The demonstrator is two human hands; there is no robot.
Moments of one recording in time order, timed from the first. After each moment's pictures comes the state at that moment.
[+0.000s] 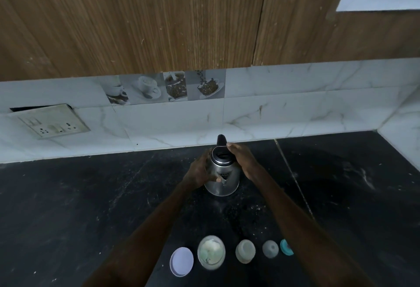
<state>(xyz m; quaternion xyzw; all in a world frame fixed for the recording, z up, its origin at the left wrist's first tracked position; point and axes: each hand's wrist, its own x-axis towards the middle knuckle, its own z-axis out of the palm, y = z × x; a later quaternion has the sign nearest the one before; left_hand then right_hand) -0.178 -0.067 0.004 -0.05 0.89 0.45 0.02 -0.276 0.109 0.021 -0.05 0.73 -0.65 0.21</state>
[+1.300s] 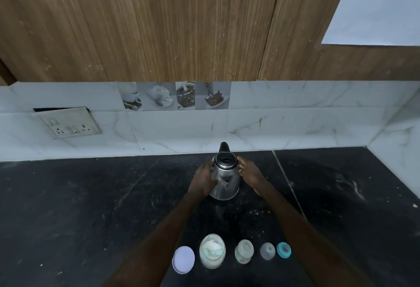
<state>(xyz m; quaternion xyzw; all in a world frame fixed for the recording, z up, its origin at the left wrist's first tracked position) -0.140 -0.047 0.021 -0.12 0.92 0.38 -0.02 -0.233 0.141 0.035 -0.09 0.85 -0.47 0.22</state>
